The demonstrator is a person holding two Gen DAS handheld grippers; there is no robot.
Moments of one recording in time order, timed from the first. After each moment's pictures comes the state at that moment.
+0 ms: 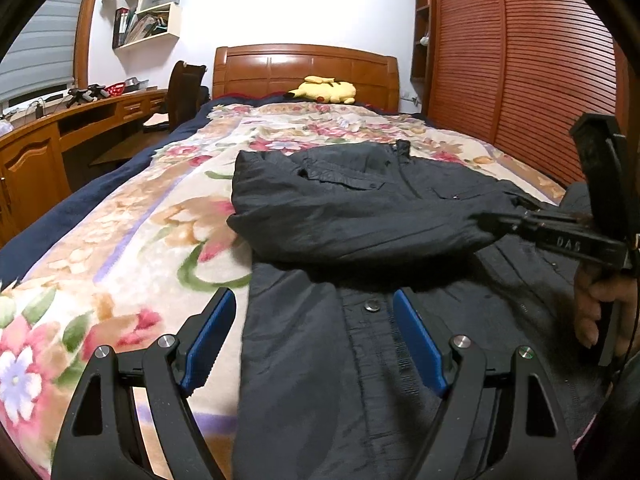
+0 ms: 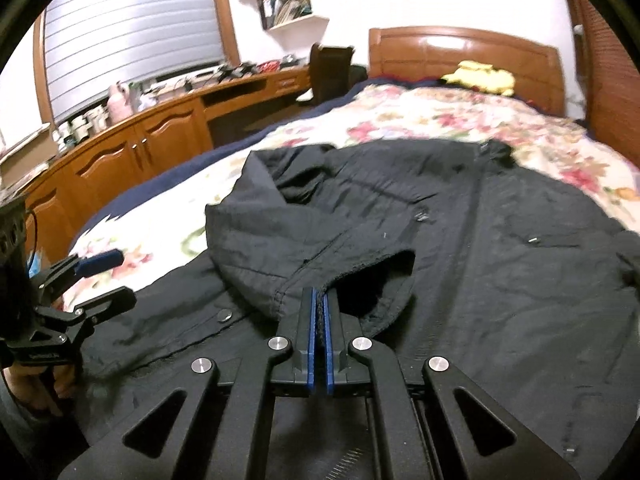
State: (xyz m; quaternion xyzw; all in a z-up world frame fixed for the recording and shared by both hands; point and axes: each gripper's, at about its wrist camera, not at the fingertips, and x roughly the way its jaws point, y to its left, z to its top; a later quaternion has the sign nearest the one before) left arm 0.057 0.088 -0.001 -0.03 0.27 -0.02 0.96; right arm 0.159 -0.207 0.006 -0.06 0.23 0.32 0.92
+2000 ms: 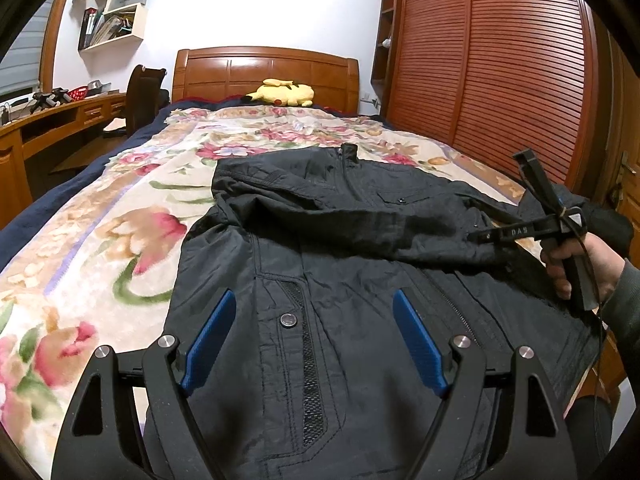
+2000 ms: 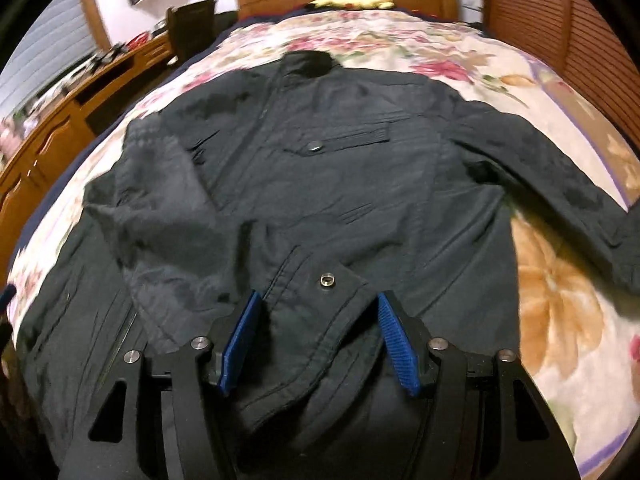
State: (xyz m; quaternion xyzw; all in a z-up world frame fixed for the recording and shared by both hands) left arm 0.063 0.052 0.010 -0.04 0.27 -0.09 0.96; right arm 0.188 -0.257 0.001 -0.04 0.40 0.18 0.90
